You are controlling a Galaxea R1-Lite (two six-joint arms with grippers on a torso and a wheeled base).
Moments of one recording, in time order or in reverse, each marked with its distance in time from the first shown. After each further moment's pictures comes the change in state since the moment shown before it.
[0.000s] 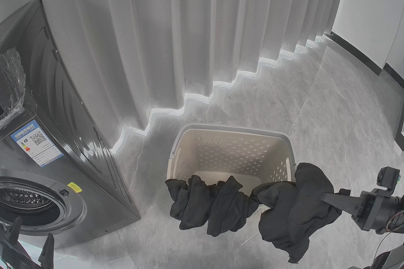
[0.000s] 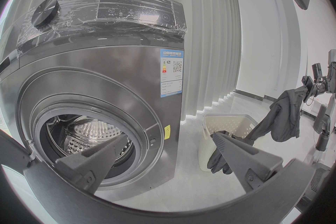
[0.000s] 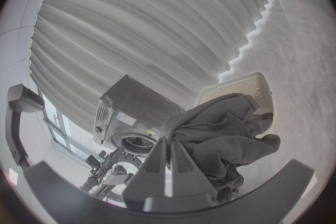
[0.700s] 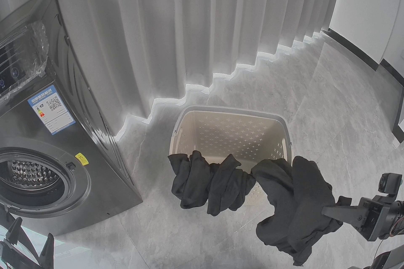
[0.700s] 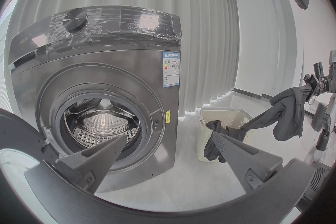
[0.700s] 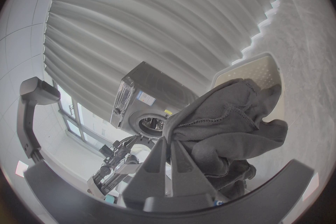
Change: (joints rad) left arm 0.000 0.000 0.000 0.000 0.000 0.003; right arm 0.016 -0.041 0.016 -0.003 0.121 0.006
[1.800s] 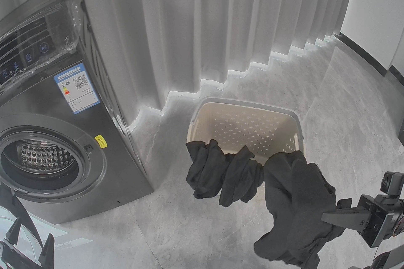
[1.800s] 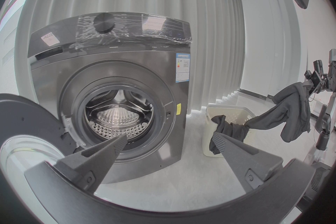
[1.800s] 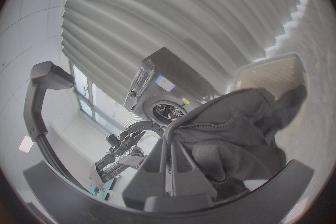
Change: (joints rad) left arm 0.000 0.000 0.000 0.001 0.000 0.002; right arm 0.027 0.000 -0.026 -0.011 0.087 -0.091
